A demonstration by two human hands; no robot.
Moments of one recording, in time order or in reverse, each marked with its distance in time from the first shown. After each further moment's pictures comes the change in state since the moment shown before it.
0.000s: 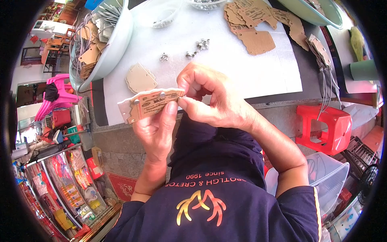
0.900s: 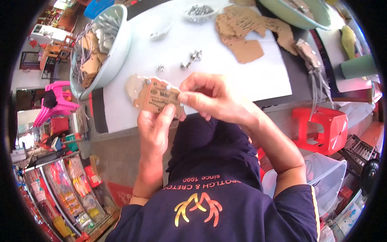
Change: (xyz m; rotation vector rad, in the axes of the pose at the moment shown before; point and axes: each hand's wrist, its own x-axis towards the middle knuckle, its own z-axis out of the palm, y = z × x) left_hand 0.011 0.002 -0.004 -0.223 -0.180 -0.304; right_hand 0.002 -0.036 -0.015 0.149 0.022 0.346
